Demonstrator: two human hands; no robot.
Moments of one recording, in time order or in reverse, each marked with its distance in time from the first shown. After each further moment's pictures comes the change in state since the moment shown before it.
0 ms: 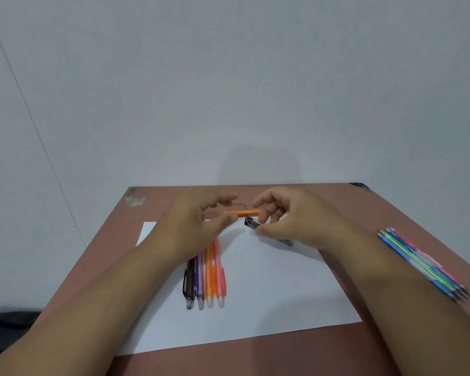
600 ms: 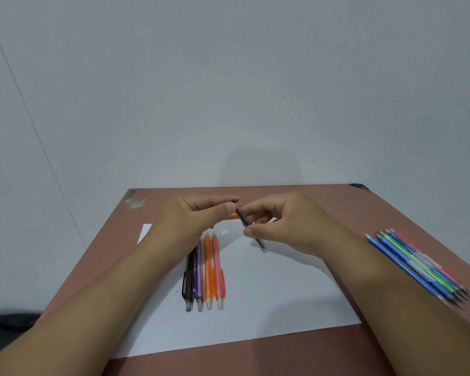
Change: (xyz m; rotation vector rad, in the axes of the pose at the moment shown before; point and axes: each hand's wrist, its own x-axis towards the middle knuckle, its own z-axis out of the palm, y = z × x) left_hand -0.003 0.012 -0.007 -0.580 -0.027 -0.222; right_hand -0.008 -0.014 0.008 0.125 -0.028 -0.064
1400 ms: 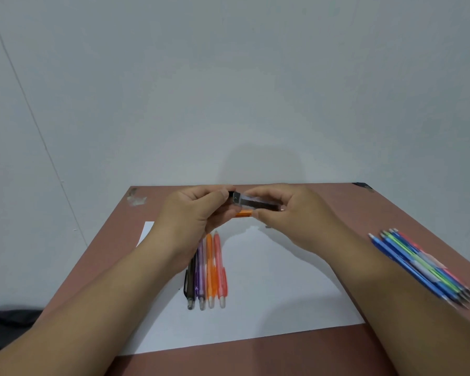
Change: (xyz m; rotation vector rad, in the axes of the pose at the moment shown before) left_hand 0.000 0.010 0.014 -0.483 0.128 -0.228; right_hand 0.005 0.007 0.004 -0.022 0.172 -0.077
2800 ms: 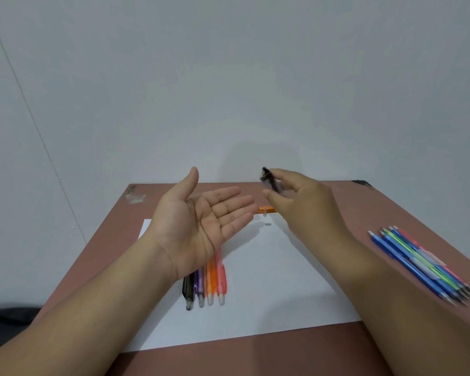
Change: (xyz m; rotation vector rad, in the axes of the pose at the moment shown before) left_hand -0.003 0.005 0.000 -0.534 -0.195 -0.356; right_hand 0.007 0.016 0.004 -0.087 0.353 -0.028
